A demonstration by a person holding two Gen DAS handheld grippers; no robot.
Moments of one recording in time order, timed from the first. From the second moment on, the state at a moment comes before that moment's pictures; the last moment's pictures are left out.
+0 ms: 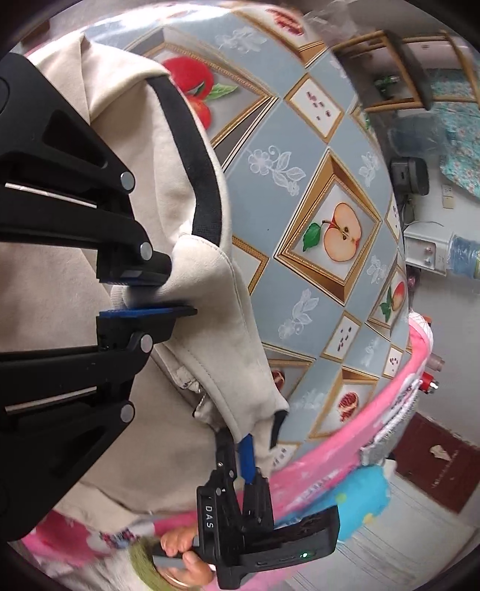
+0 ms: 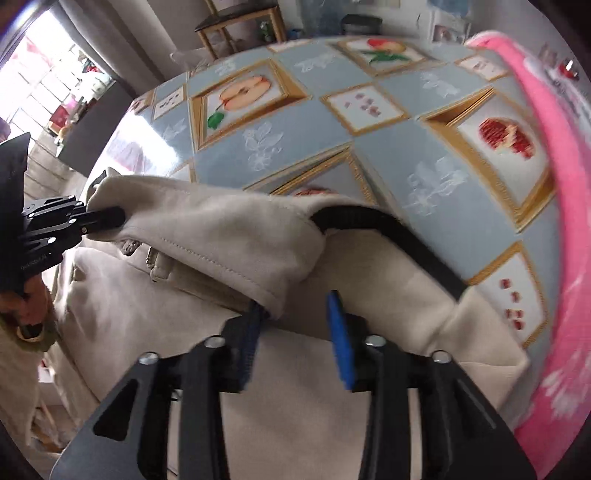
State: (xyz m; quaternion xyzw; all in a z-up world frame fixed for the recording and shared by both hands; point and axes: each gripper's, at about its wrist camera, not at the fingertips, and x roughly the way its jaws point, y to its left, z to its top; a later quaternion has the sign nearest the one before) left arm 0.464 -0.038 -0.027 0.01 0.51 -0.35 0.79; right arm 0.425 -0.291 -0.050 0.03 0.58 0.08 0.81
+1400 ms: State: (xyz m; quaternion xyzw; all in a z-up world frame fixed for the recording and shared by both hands) left arm 0.437 -0.064 -0.038 0.04 0.51 -0.40 0.76; right arm 0.420 -0.210 -0.059 -0.04 0.58 0.19 0.79
